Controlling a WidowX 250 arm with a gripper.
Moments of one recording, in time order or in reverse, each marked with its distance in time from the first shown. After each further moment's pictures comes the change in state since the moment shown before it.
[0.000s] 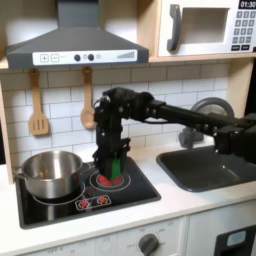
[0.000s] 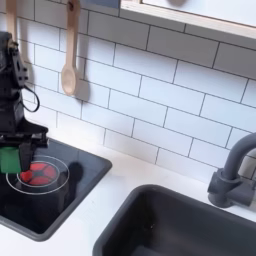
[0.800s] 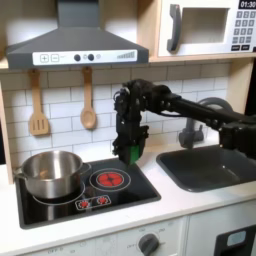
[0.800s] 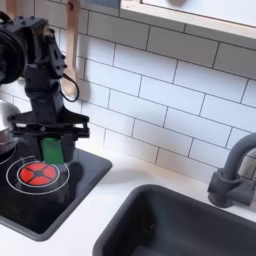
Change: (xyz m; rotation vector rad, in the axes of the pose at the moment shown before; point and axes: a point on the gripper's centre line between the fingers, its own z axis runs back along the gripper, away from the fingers) arm 0.001 -0.060 -0.001 -0.081 -0.041 -0.055
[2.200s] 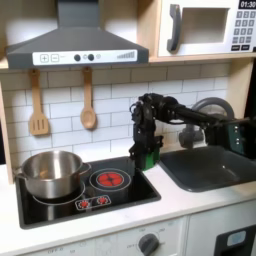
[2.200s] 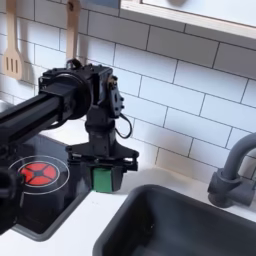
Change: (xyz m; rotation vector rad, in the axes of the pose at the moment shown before) arm 0.004 -0.057 -0.055 -0.003 0.039 -0.101
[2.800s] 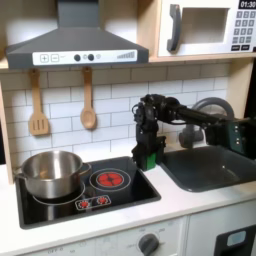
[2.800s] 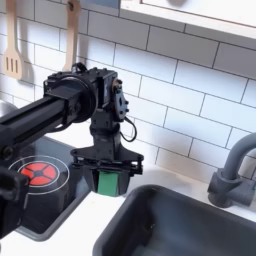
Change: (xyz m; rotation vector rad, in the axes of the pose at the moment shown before) arm -0.004 -0.005 -0.002 -0.007 0.016 -0.012
